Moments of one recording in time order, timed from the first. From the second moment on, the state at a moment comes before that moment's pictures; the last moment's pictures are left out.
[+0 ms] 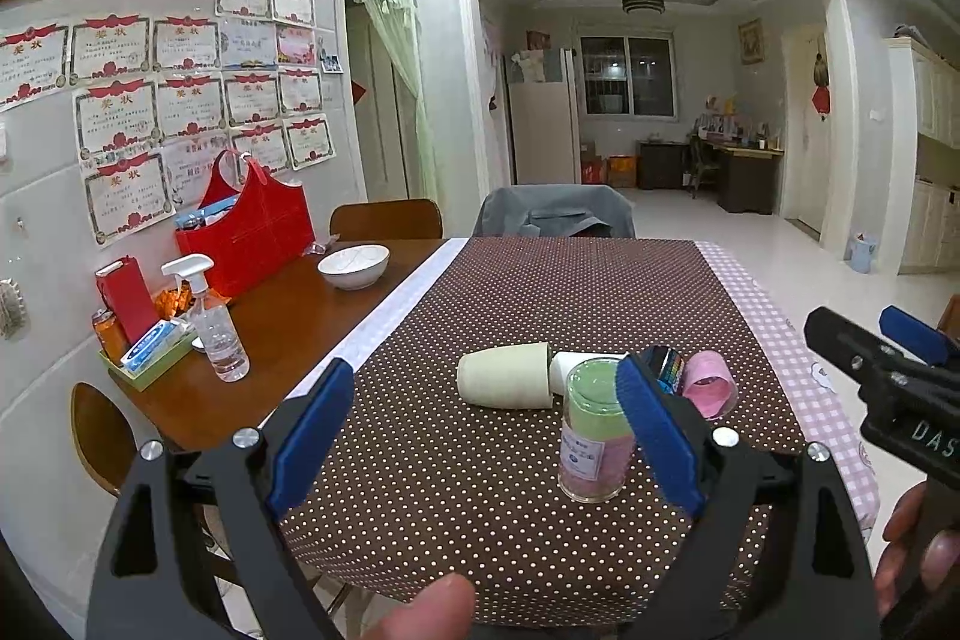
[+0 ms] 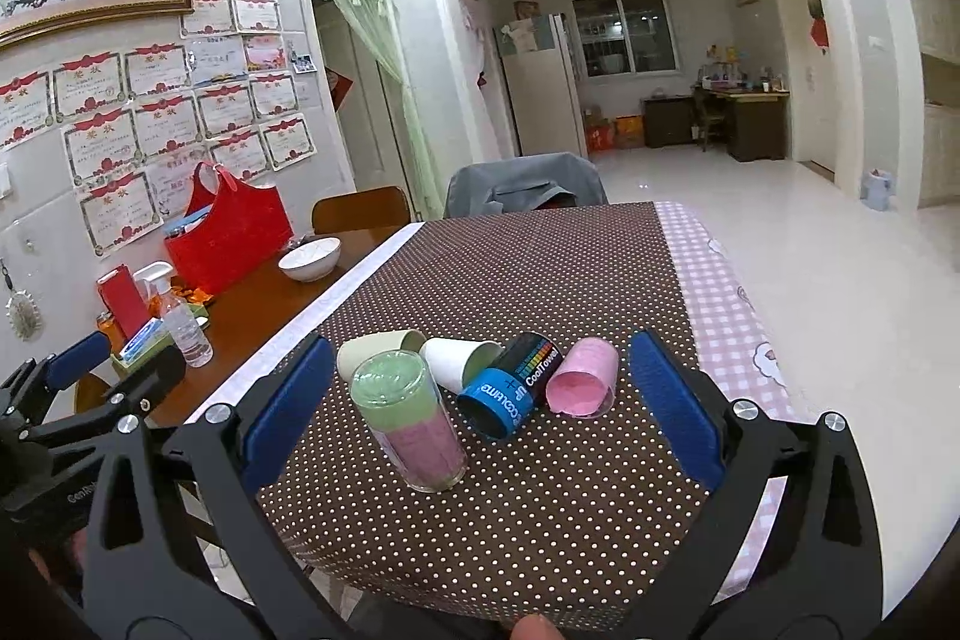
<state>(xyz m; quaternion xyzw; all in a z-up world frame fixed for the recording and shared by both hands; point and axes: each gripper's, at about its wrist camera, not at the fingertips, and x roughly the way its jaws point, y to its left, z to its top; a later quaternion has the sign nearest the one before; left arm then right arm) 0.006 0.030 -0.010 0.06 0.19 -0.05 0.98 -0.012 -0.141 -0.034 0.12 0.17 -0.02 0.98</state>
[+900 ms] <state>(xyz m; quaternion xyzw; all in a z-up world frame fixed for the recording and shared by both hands) 0.000 0.031 -0.007 0.05 0.18 -0.04 0.98 -0.019 -0.135 -0.027 0.10 0.16 -0.02 0.98</state>
